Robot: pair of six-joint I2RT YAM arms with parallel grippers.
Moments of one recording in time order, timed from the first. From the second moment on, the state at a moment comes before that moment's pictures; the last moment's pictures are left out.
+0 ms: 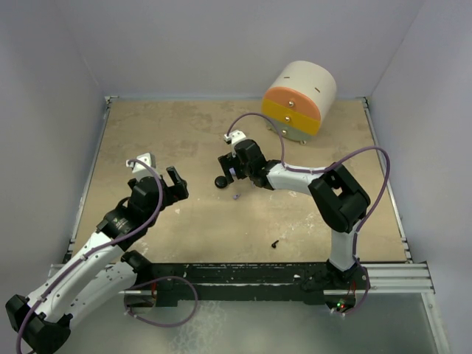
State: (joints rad) left arm -0.60 0.69 0.64 -0.49 -0.50 -0.68; right arm 0.73 1.91 1.17 0.07 0.18 0.09
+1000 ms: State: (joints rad) left arm -0.60 0.69 0.64 -0.50 -0.51 -0.68; right arm 0.71 2.01 1.19 0.13 0.16 0.07
